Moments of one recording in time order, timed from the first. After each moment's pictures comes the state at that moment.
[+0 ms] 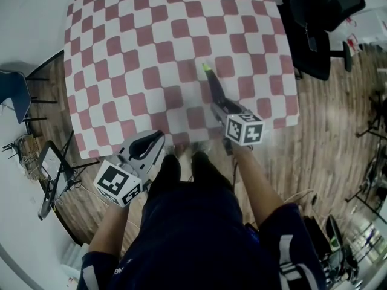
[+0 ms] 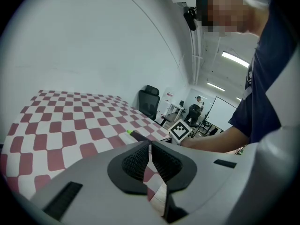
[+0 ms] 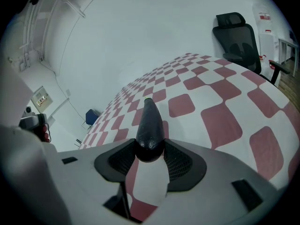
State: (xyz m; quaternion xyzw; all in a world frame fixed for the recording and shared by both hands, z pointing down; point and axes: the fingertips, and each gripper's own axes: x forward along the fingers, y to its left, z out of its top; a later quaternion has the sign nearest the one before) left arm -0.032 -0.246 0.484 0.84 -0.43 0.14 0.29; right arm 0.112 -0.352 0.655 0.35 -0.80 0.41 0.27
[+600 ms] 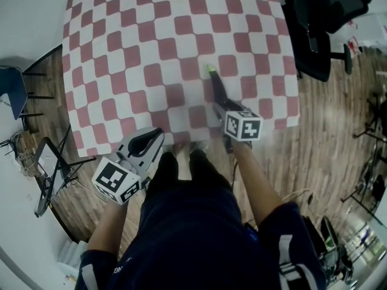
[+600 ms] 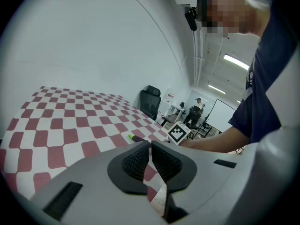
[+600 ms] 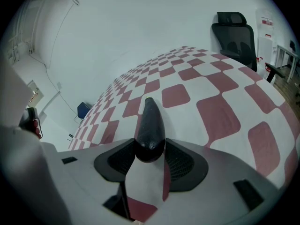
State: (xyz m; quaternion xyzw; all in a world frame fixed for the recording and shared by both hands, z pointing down) left arm -0.044 -0.247 0.494 0.84 -0.43 0.13 0.30; right arm 0.115 -0.351 0.680 0.37 -0.77 0.40 0.32
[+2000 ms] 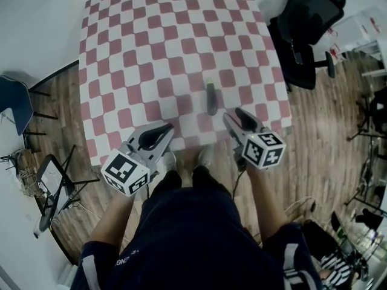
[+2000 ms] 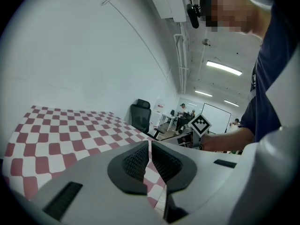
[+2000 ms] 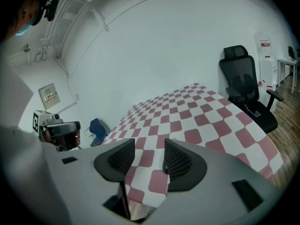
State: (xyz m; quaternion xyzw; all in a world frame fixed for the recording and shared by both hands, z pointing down) left arm -0.065 -0.239 0.424 0.89 -0.40 0.08 0.21; right arm 0.098 -0.314 0.499 0.38 -0.85 0.32 0.19
